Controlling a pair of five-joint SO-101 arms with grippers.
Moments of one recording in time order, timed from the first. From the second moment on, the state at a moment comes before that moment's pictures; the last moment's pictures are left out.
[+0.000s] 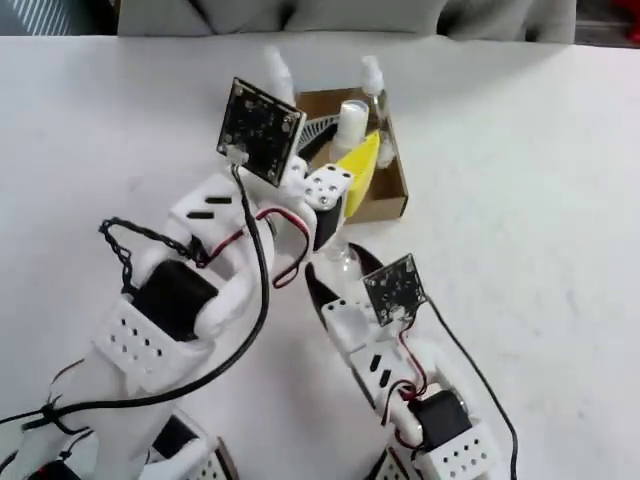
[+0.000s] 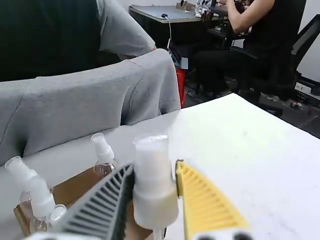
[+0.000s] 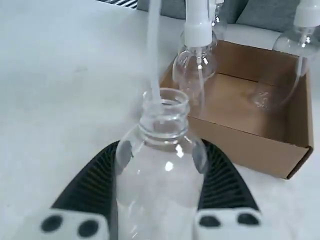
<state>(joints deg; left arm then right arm) 31.8 -39.1 22.0 39.7 6.5 -30.6 -102.5 95.0 32.3 1.7</state>
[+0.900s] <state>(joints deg) 32.0 -51.8 52.4 26.2 6.7 -30.7 -102.5 95.0 32.3 1.7</state>
